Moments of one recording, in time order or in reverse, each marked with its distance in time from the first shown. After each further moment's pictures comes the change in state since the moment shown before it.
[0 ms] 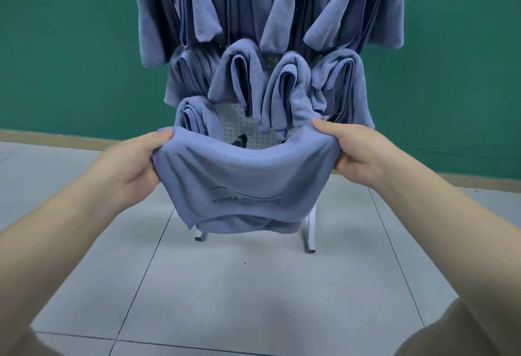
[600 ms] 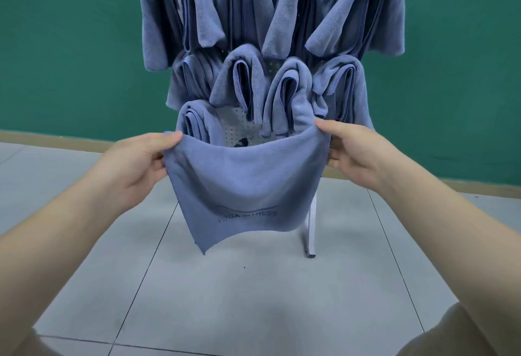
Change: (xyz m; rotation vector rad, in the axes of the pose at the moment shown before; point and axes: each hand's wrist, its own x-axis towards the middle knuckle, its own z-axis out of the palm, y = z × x) left_hand -0.004 0.005 0.003 0.038 0.066 0.047; right_hand 0.007 -0.001 -0.006 -0.030 -0.014 -0.046
